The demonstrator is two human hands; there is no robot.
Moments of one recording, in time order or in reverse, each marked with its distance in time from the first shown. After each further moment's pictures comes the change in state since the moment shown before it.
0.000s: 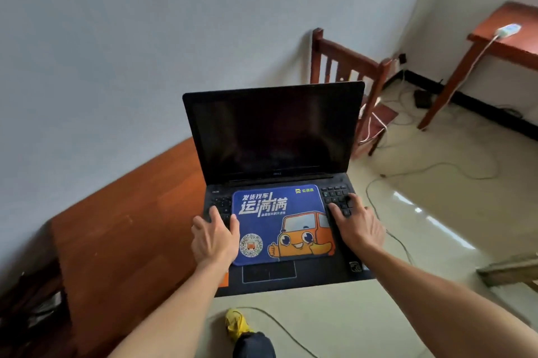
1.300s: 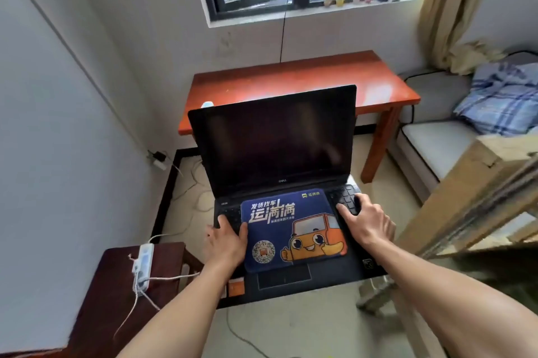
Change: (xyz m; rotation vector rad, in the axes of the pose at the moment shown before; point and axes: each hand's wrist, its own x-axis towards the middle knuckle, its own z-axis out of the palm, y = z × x) left_hand -0.048 0.953 0.132 0.076 -0.300 0.921; right_hand 0.465 0.543 -0.368 0.182 0.518 0.765
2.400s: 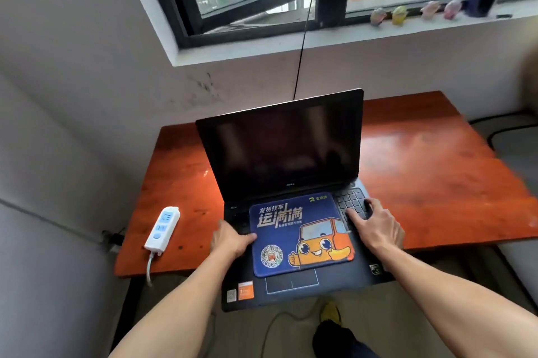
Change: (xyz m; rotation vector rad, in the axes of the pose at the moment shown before) left_hand 0.623 0.307 -0.020 -0.212 -0.259 -0.243; right_hand 0.626 -0.225 0.151 0.016 -0.064 0.058
